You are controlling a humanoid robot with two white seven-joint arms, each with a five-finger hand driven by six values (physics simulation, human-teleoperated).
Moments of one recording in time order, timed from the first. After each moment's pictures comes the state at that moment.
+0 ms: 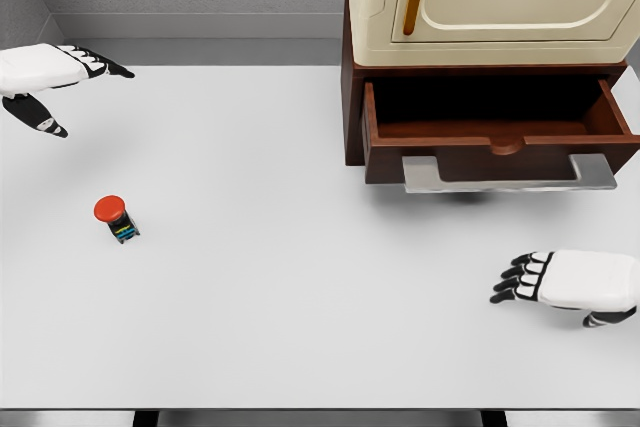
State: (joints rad) left arm -0.83 0.87 -0.59 -1.14 -0.34 -0.61 -0.61; right arm -0.37 -1.33 0.85 -1.76 0.41 -0.61 0.31
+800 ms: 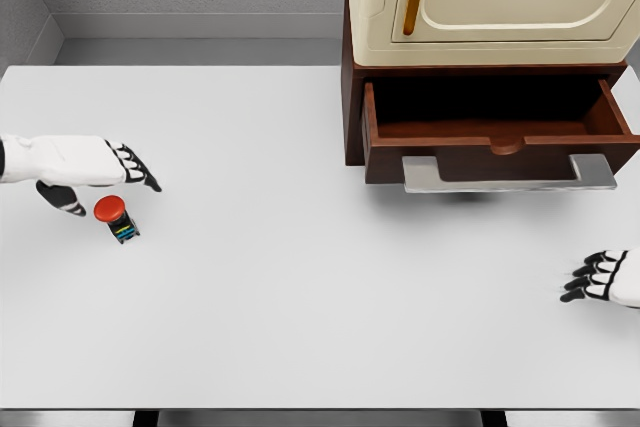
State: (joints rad) left arm -0.81 1.03 -0.92 -1.44 -0.36 -0.61 -0.61; right arm -0.32 -1.53 0.80 -1.75 0.40 -0.61 0.30
